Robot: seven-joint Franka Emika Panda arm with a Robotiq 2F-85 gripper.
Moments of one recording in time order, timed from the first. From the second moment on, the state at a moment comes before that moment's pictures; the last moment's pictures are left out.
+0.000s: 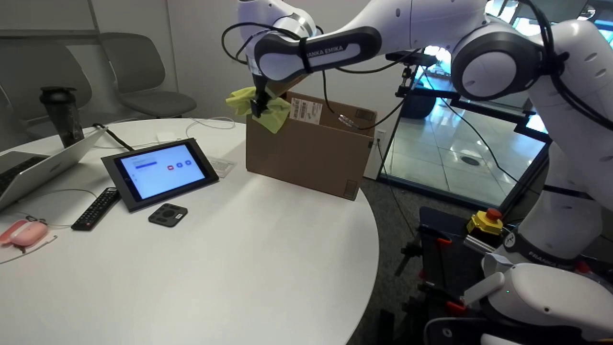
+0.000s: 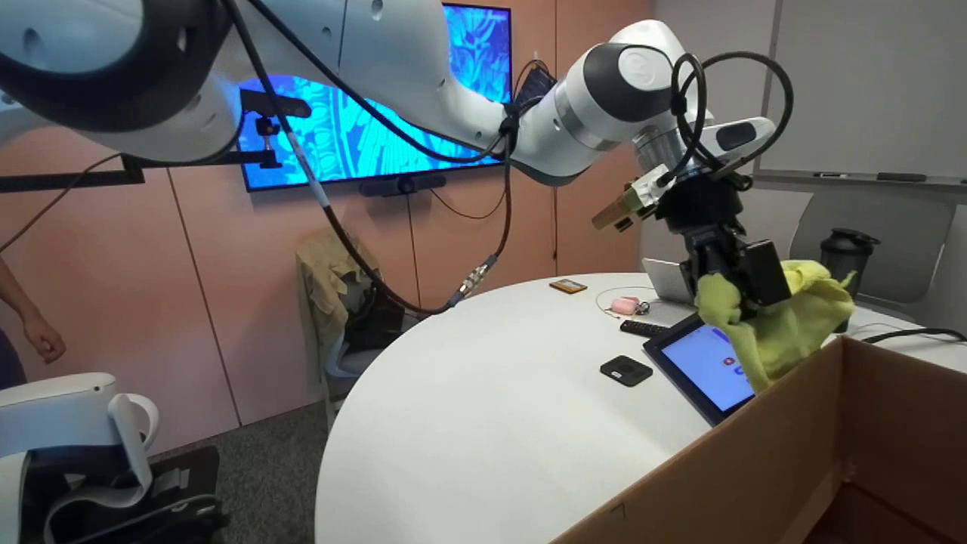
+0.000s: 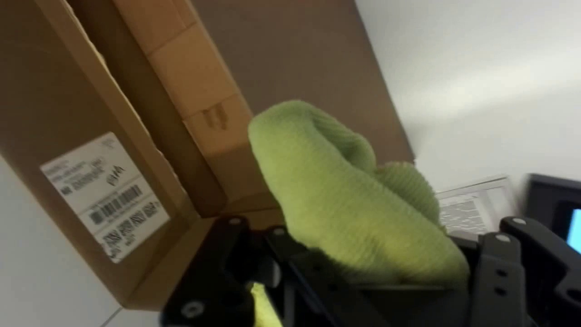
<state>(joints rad) 0.13 0.85 -0.26 -1.00 -0.34 1.92 0.42</state>
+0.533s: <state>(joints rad) 0.08 0.77 -0.37 -1.18 -0.40 1.91 0.76</state>
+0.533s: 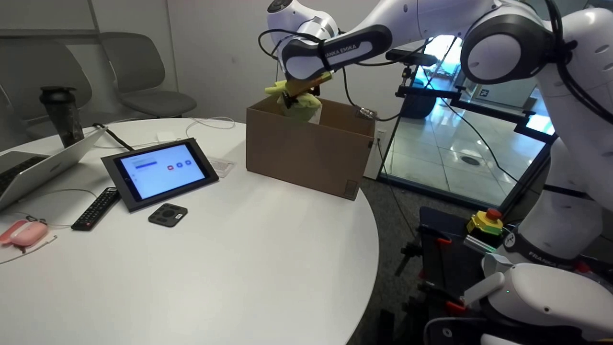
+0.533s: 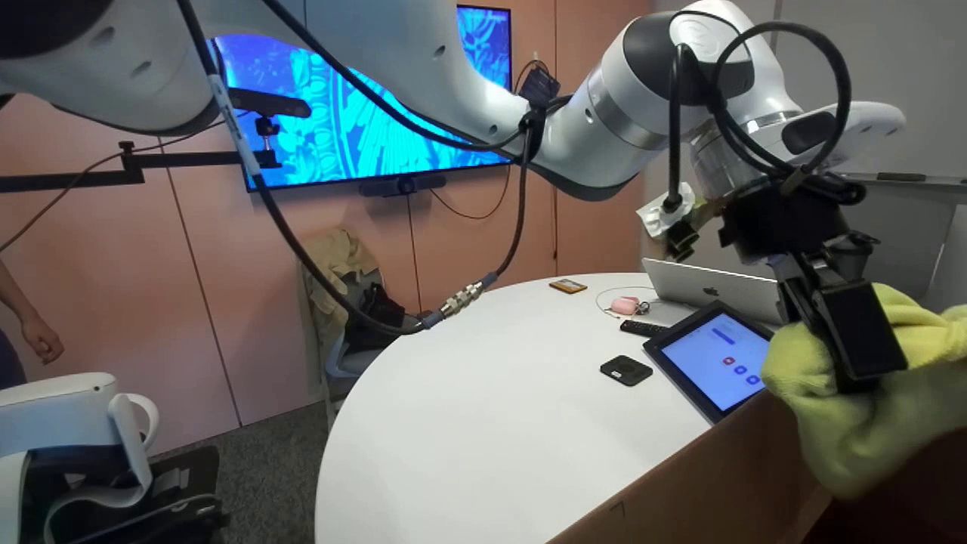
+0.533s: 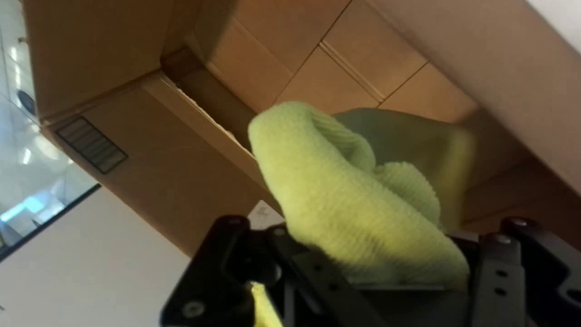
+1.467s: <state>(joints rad) 0.07 0.75 -0.38 -1.24 -0.47 1.73 1.05</state>
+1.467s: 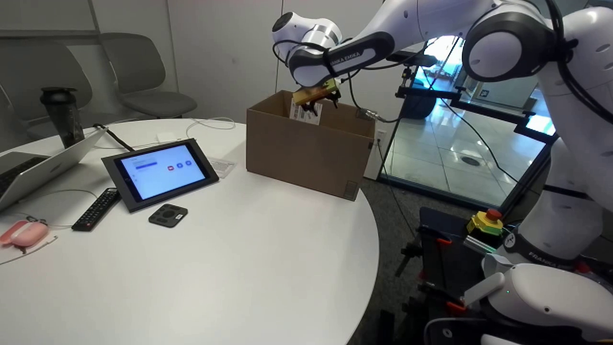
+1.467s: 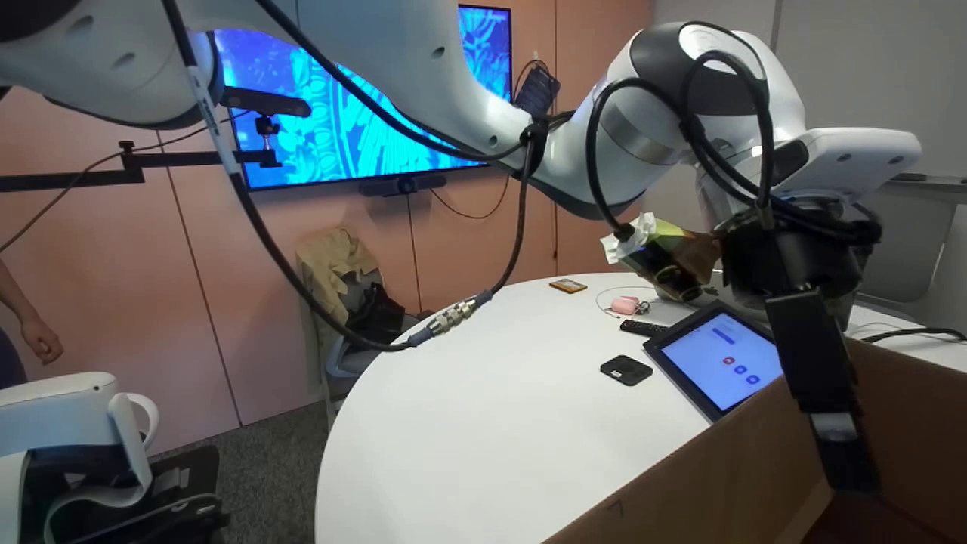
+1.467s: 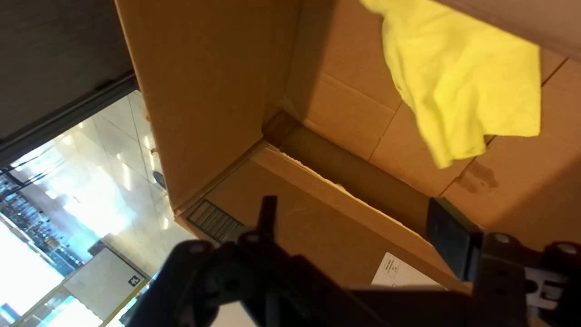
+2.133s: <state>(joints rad) 0.08 0.50 -0.19 -1.40 -0.45 1.73 0.79</state>
